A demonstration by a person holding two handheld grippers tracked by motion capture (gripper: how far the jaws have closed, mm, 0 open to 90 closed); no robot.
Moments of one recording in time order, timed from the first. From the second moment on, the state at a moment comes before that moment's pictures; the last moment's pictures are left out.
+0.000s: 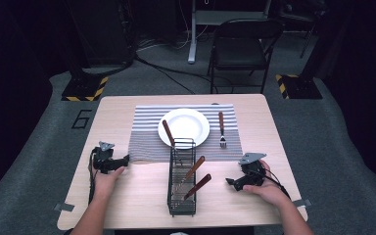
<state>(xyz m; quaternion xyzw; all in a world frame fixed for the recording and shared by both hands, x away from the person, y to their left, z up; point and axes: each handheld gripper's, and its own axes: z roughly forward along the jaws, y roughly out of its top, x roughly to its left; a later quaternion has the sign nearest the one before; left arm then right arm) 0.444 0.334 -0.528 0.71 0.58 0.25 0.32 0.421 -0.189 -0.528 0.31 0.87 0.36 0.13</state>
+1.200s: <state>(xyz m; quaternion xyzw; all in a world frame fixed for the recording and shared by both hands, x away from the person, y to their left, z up) 0.421 0.310 -0.488 0.72 0.56 0.22 0.35 0.421 -0.189 -0.528 0.31 0.87 0.36 0.13</state>
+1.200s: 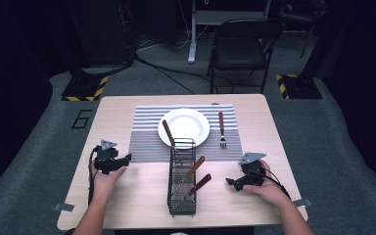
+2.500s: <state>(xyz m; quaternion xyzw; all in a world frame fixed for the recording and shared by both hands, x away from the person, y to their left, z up) 0.409 0.272 -0.438 0.74 0.50 0.19 0.41 0.421 -0.189 -0.528 0.31 0.87 0.36 0.13</state>
